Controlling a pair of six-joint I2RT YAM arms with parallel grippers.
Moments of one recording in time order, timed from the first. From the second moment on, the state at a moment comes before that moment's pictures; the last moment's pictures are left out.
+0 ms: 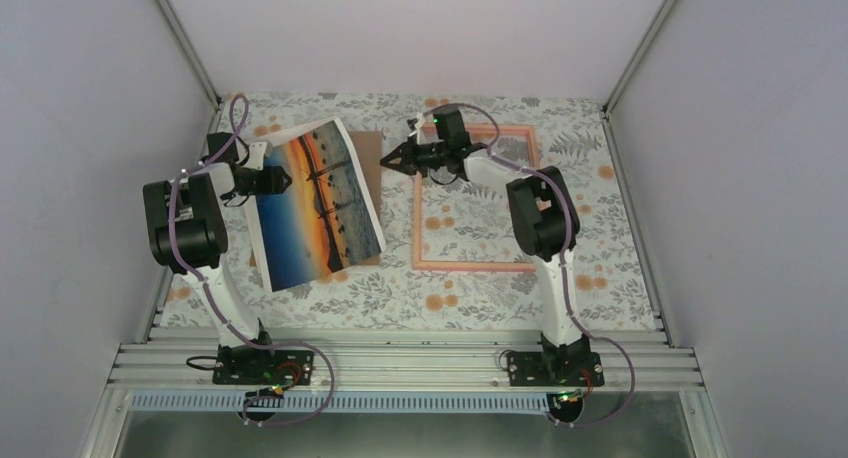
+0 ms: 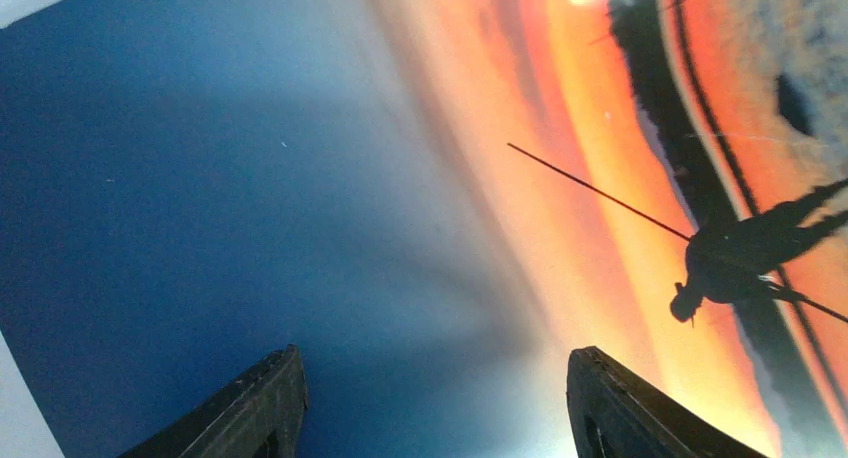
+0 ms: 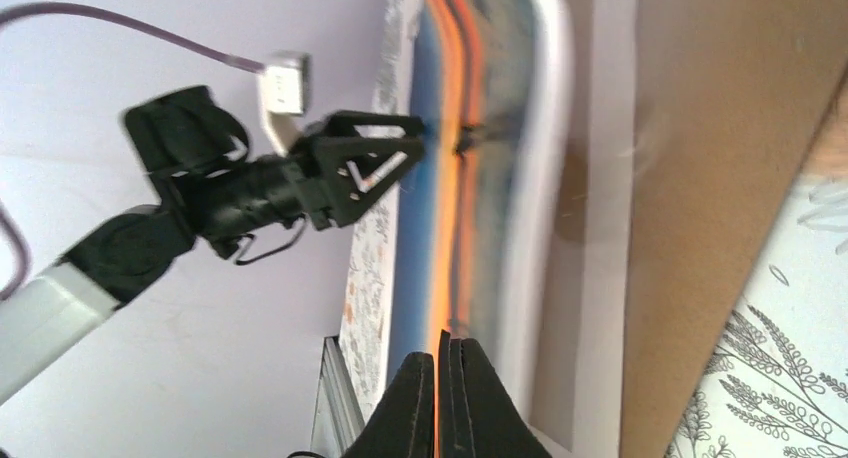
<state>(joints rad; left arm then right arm) 0.26 1.97 1.19 -0.30 0.47 0.15 0.47 2.28 1.65 0.00 -0.92 0.82</state>
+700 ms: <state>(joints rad) 0.25 1.96 1.18 -0.27 0.47 0.17 0.48 2.28 1.73 -0.27 -0.72 0.65</state>
